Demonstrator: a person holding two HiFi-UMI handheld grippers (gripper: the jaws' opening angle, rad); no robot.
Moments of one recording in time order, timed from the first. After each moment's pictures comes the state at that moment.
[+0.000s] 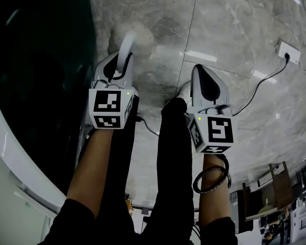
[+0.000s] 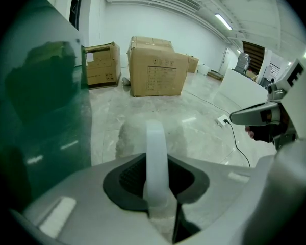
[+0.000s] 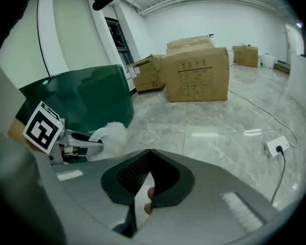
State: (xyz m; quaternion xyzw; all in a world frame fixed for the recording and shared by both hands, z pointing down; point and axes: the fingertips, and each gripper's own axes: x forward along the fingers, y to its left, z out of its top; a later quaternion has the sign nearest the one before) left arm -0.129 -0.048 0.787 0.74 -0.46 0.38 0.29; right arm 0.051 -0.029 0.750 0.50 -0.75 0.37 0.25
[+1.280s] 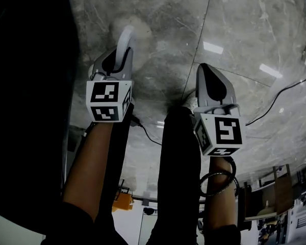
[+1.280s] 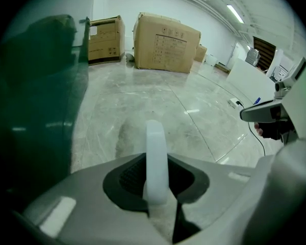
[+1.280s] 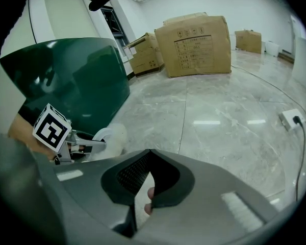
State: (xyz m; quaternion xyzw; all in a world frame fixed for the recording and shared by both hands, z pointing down) left arm -0.148 -0.012 0.963 0.71 -0.46 0.41 0.35; right arm 0.044 0.005 0.911 0.46 -0.73 0.40 0.29
